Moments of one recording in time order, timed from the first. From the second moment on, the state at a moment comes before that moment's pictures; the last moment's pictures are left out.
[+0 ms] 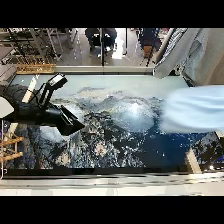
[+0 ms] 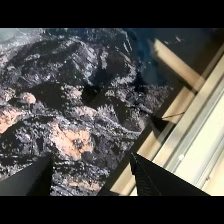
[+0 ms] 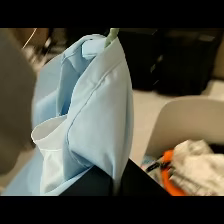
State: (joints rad) left arm -0.26 -1.06 1.35 0.96 -1.35 -1.02; right arm -0.72 -1.16 2.06 -2.07 1.17 2.01
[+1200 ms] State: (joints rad) left arm -0.26 -1.05 1.35 1.07 -1.37 -1.17; right arm -1.57 -1.19 2.07 -1.85 0.88 2.02
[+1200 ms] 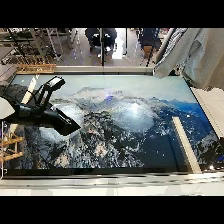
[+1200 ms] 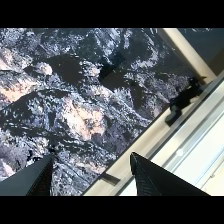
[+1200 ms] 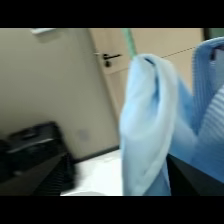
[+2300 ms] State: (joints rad) left arm -0.28 -1.01 1.35 2.01 -1.27 -1.81; right arm -0.17 -1.14 1.71 -1.23 1.19 1.25
